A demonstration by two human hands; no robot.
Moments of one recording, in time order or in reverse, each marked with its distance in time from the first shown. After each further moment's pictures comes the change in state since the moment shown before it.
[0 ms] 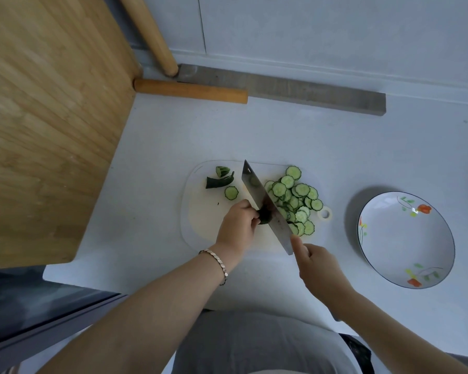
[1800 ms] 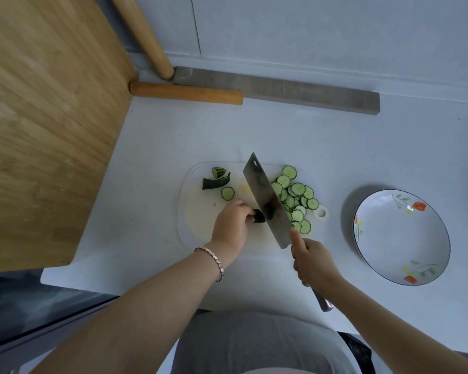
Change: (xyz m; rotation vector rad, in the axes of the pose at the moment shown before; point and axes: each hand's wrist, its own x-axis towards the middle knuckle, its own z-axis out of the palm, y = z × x) left_hand 0.004 -0.007 0.001 -0.047 -0.013 -0.036; right_hand 0.016 0.006 0.003 0.243 -0.036 0.073
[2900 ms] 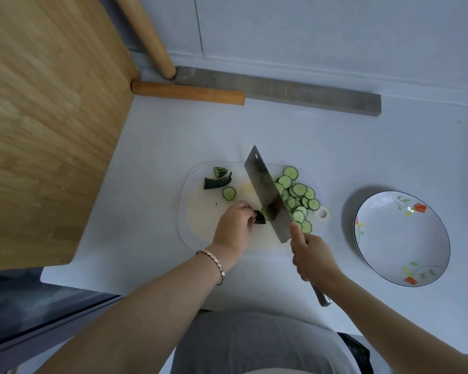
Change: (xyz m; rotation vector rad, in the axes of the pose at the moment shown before) left_hand -0.006 0.003 0.000 0.019 0.058 0.063; right_hand 0.000 -0.012 0.000 0.021 0.014 -0.006
